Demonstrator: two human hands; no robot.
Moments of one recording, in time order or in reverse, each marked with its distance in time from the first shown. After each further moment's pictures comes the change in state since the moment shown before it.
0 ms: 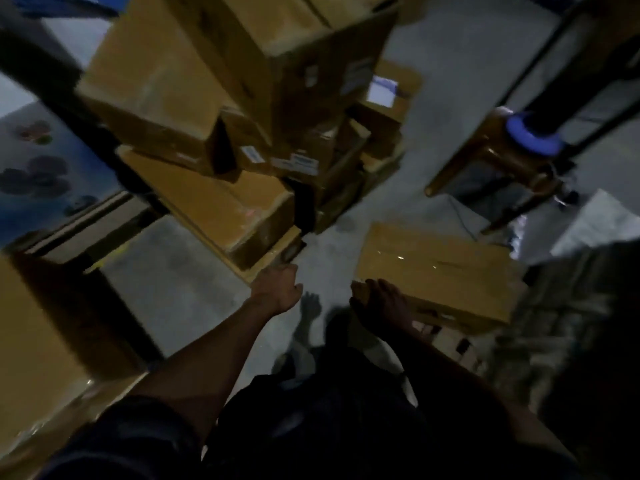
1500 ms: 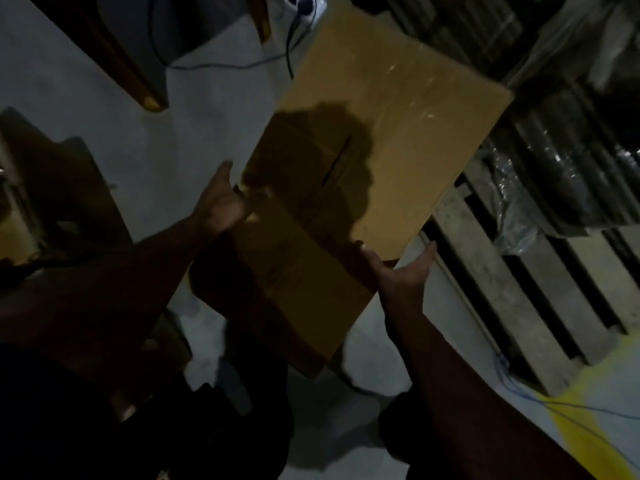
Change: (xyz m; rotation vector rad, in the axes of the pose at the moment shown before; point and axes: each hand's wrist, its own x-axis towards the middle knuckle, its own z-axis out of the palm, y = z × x) left_hand 0.621 0.310 0.232 -0.052 -0.559 0.664; right_hand 0.342 0.242 0.234 1.576 0.985 1.584
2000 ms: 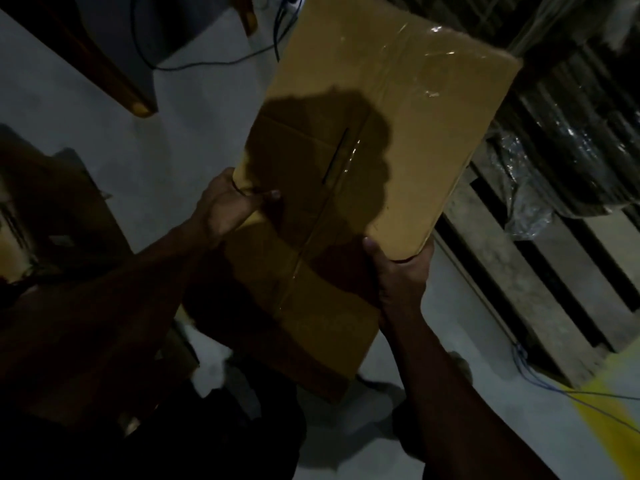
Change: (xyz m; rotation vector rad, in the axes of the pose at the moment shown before) left_hand 0.000 0.012 0.015 0.042 0.028 -0.122; right_hand 0.003 0.011 0.009 0.256 0.035 -0.071
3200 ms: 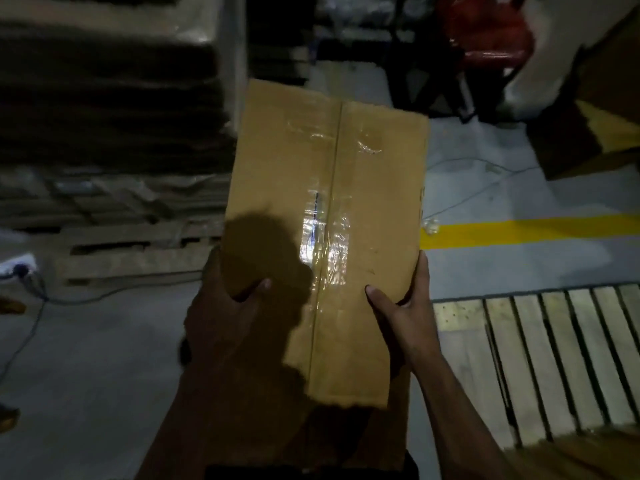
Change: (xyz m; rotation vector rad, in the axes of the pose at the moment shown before) left_hand -0.493 0.326 0.122 0.514 -0.357 0.710; right_hand -0.302 -0.146 -0.485 0.264 0.587 0.209
